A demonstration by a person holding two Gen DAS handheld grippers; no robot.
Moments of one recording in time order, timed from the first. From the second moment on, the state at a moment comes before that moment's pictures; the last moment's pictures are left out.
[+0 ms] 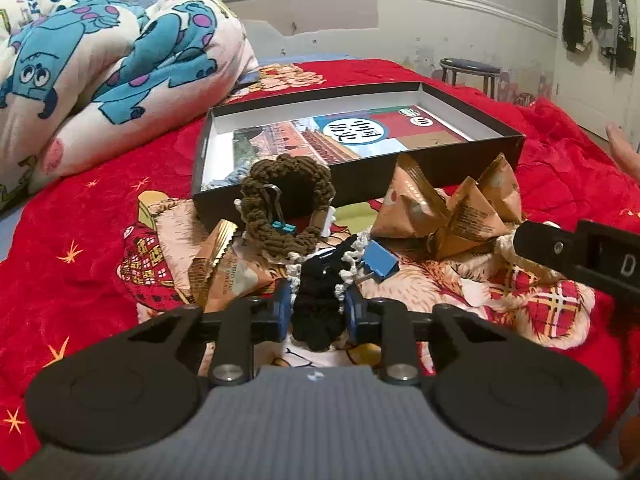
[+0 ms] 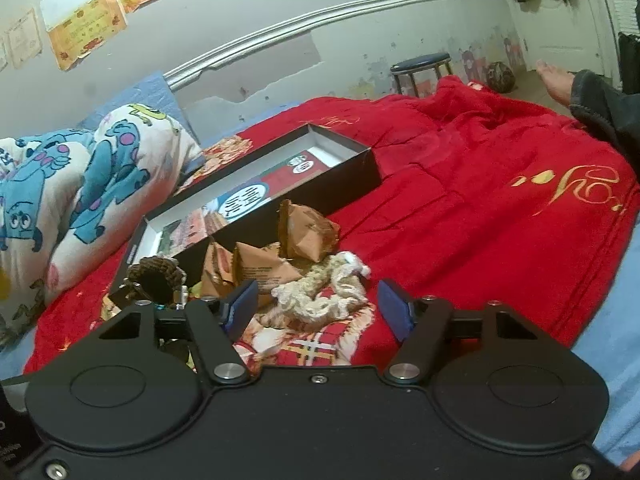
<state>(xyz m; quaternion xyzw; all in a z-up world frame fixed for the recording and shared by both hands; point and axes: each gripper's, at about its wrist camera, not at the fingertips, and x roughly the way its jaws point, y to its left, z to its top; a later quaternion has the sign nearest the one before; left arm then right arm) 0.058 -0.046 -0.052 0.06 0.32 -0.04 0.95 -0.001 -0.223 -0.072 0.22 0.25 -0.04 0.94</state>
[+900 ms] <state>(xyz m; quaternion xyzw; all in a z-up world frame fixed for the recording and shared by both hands) 0.043 -0.044 -0.036 0.06 0.32 -0.01 0.95 0.012 -0.211 -0.067 0.19 0.28 -0.06 0.94</state>
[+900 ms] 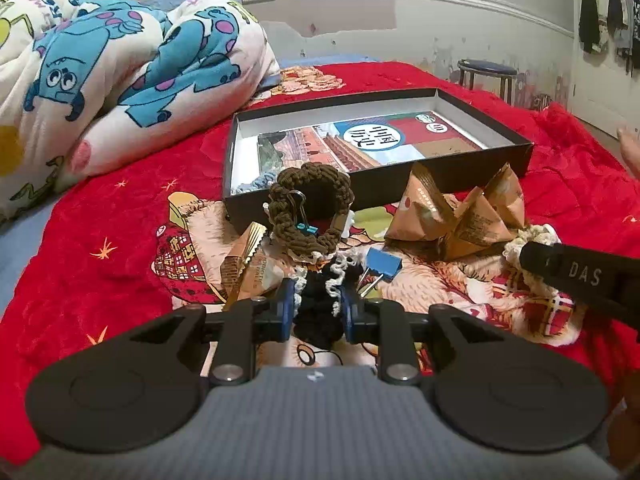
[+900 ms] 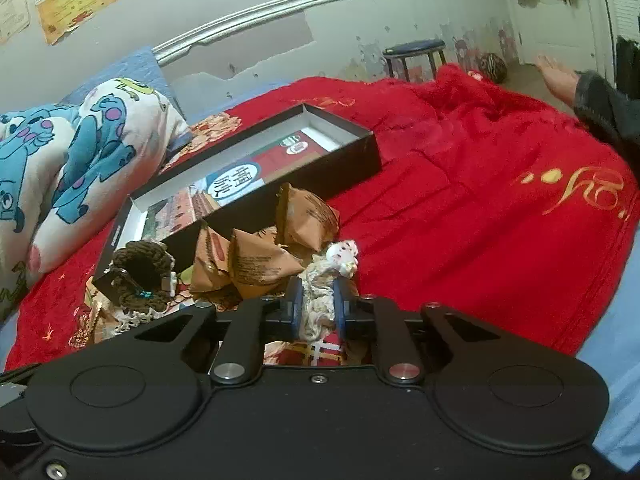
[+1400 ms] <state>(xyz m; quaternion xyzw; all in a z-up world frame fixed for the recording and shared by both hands) 0.035 -0.036 -0.028 0.04 0.32 -0.01 0.95 -0.007 -0.199 -0.029 0.17 0.27 -0.03 0.95</state>
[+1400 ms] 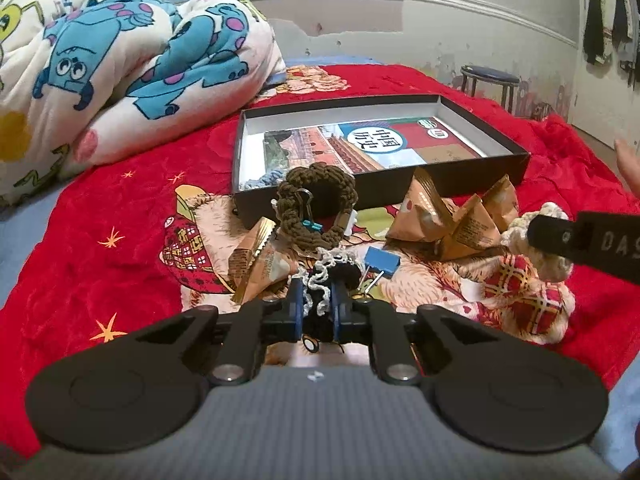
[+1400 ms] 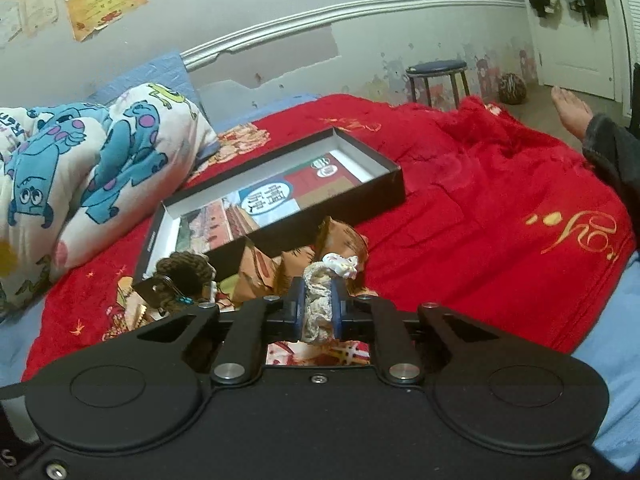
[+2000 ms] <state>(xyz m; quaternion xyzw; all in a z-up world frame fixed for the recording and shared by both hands) 0.022 -0.021 0.005 -0.01 0.28 -0.02 0.96 -0.006 -0.183 0.016 0.16 0.25 0.02 0.96</state>
